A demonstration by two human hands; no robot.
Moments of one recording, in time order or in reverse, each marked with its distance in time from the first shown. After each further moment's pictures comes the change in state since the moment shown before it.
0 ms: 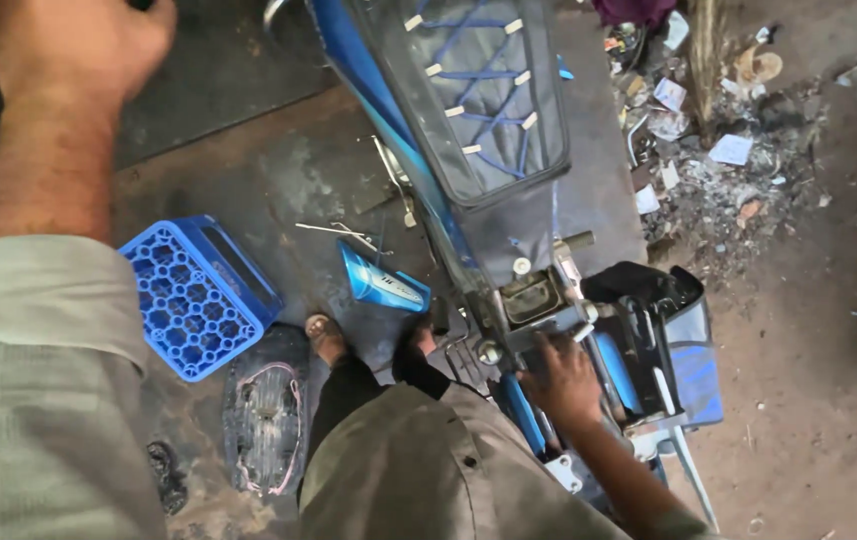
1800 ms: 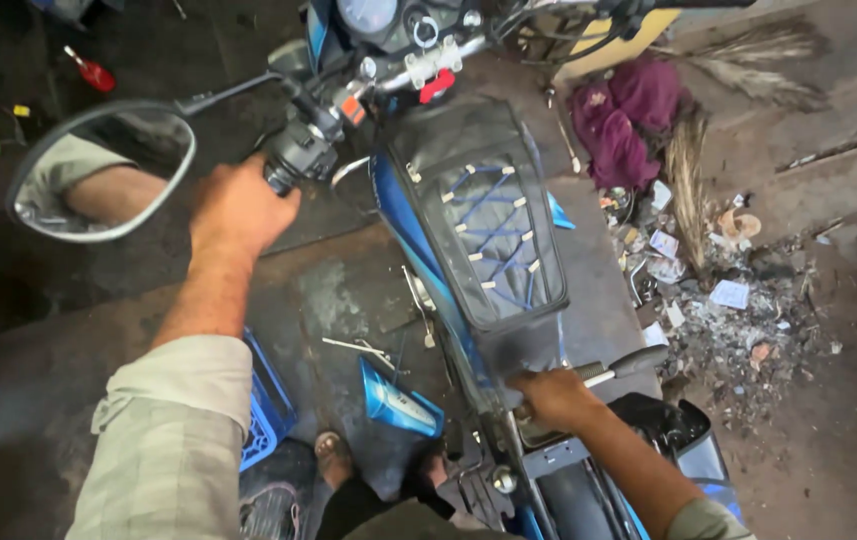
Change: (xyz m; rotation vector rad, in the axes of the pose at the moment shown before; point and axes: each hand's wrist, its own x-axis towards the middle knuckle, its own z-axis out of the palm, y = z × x) left_hand -0.001 0.024 -0.050 -0.424 -0.049 -0.314; right_hand 0.175 -0.052 -0.077 -0.256 -0.515 -0.497
